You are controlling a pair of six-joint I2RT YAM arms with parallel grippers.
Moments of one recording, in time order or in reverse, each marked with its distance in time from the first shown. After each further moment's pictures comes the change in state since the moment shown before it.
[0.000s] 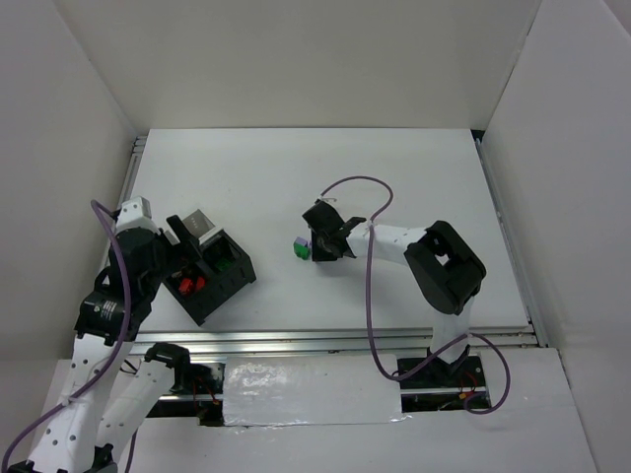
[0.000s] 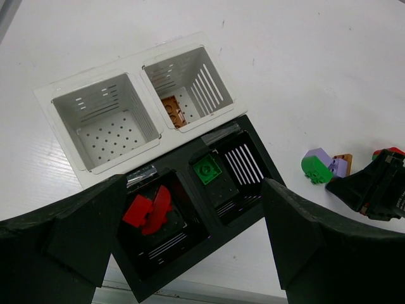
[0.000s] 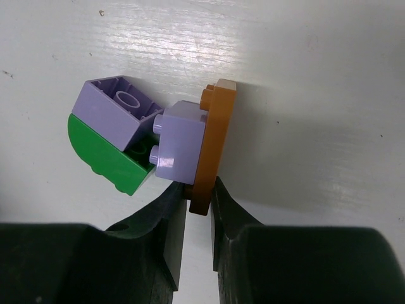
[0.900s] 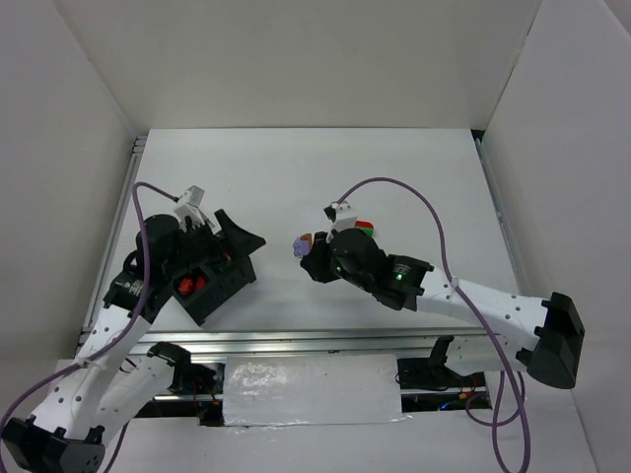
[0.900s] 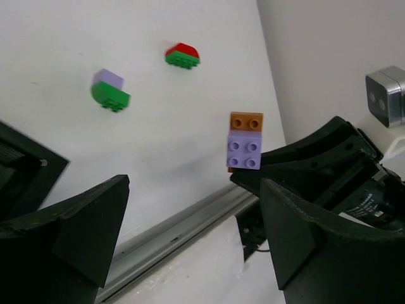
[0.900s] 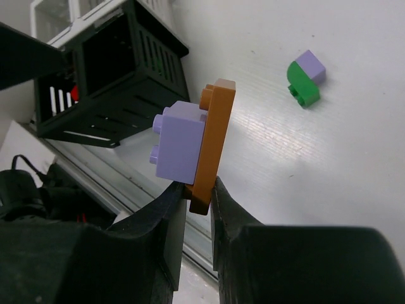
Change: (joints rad) left arm -0.087 0.122 -0.100 0.356 0.666 -0.271; right arm 0.290 -0.686 -0.236 0.057 0.082 0.016
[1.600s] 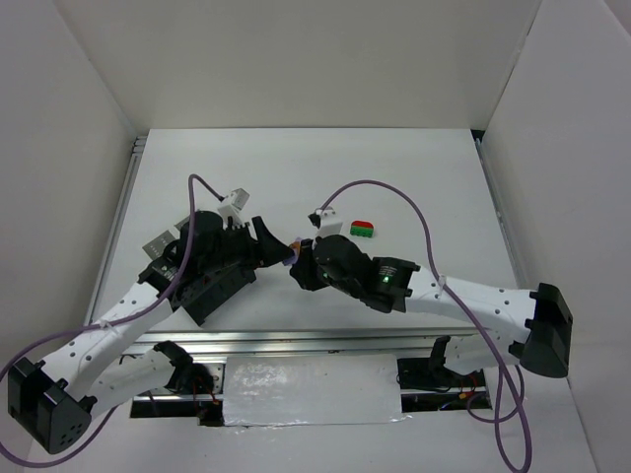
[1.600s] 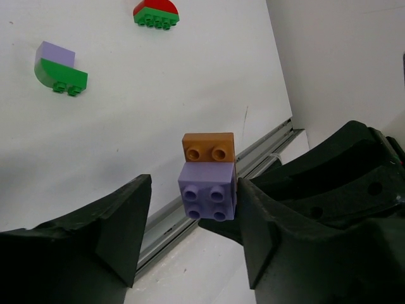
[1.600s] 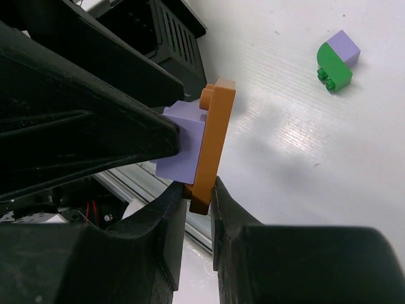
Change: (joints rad) left arm -0.280 0.200 0.000 0.160 -0.097 -0.021; right arm 0.099 0.061 0.076 -0.057 0.049 0.049
